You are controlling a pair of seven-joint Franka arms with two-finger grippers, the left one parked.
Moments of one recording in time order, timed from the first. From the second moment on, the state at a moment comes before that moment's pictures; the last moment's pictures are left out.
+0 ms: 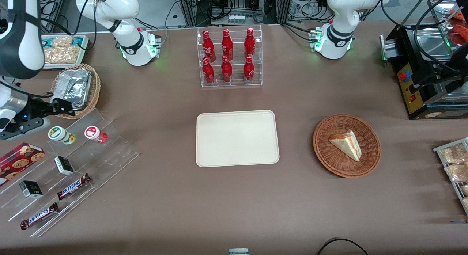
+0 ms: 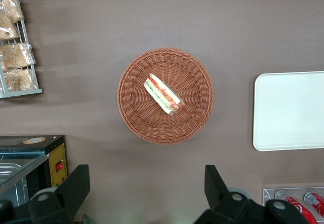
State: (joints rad) arm -0.11 -0.01 -0.08 -1.93 -0.01 1.81 -0.64
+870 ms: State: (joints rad) arm -0.22 0.00 -0.09 -2.10 -0.01 2.16 -1.16
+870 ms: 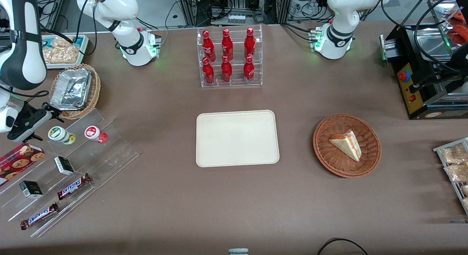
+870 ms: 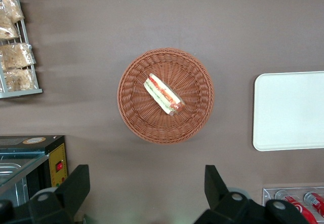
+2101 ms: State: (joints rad) arm -0.23 0.06 -0.09 -2.16 -0.01 2.29 -1.16
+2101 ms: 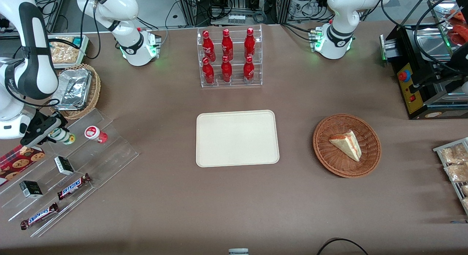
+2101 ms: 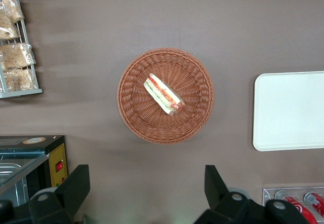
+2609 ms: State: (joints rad) arm -0.15 0.04 -0.07 -2.02 -0.01 2.08 -1.02
